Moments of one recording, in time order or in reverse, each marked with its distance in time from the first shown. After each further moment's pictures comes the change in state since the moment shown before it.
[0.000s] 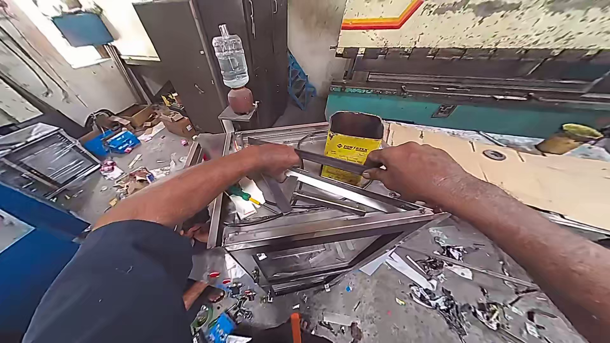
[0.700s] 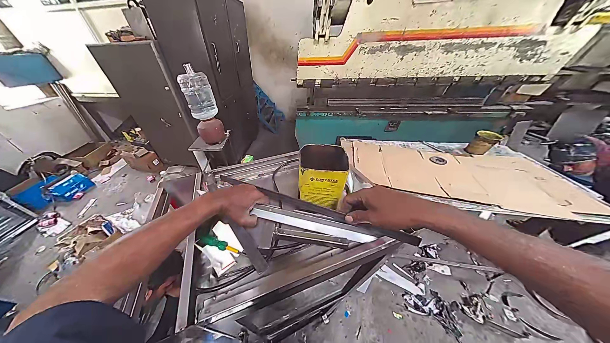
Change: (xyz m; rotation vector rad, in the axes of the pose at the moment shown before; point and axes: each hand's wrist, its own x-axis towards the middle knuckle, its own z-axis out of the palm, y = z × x) left_hand -0.011 -0.041 0.037 -0.266 0.135 0.181; right_hand 0.017 0.048 0.034 0.441 -0.329 -0.176
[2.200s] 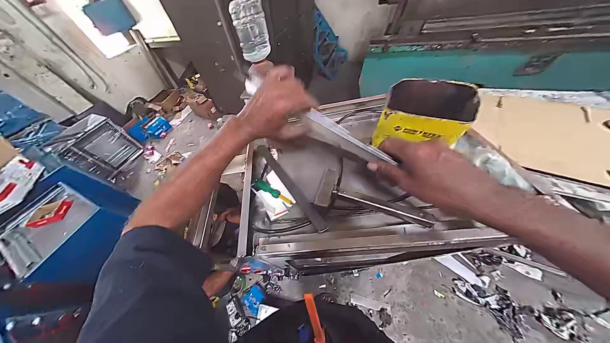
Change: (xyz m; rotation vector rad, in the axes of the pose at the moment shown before) left_hand -0.049 -0.015 -0.052 0.444 0.793 0.049; right_hand 0.055 -0.066 0.040 -0.130 0.456 -0.144
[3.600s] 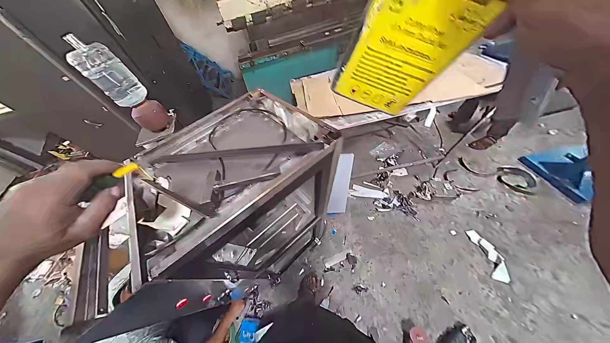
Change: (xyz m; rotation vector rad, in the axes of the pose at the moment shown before) left_hand -0.036 0.103 -0.112 -0.121 -0.226 -0.175; right_hand -0.244 0.104 -0.179 0.174 0.852 0.513
